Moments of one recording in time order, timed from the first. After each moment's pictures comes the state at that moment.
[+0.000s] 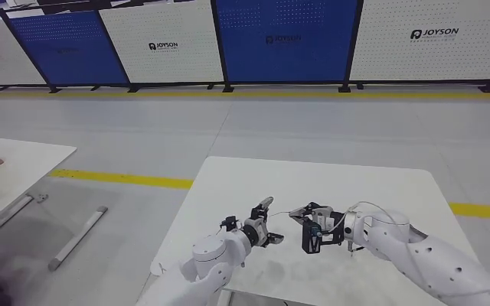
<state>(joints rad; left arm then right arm) 1.40 -1.07 -1.00 -1.87 -1.08 0.34 0.30 -0.52 -0.93 0.17 -1.39 -1.56 -0.34 -0.39</state>
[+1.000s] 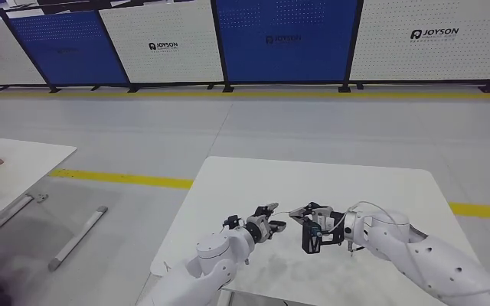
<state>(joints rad) 1.38 -1.11 -0.99 -1.83 -1.09 0.32 0.32 -0.52 -0.93 0.17 -1.39 -1.56 -0.34 -0.39</state>
